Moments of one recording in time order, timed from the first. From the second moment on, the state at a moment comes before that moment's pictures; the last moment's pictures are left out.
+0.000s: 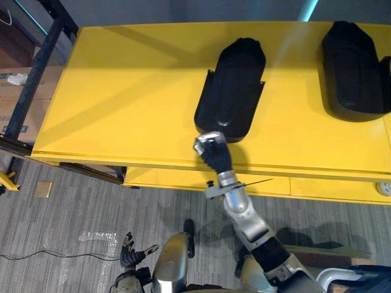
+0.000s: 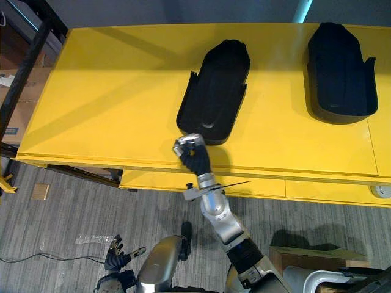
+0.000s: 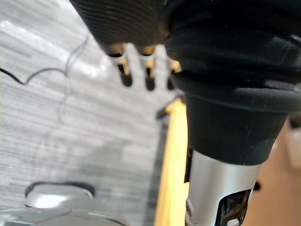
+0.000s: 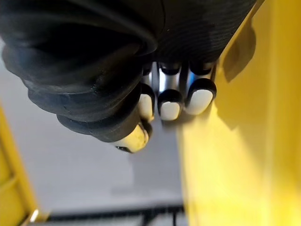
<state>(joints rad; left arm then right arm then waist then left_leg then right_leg) 0.24 0.07 0.02 0.69 -0.19 -0.29 0.29 -0.33 -0.04 0.33 0.12 -0.03 -0.28 -0.33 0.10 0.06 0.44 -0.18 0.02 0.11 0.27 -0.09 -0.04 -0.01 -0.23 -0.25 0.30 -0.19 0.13</state>
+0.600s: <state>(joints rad) 0.25 0.07 0.02 0.69 -0.19 -0.29 0.29 -0.42 -0.08 0.20 0.21 -0.06 -0.27 -0.35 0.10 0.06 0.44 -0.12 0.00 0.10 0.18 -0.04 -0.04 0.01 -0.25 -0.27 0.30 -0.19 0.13</state>
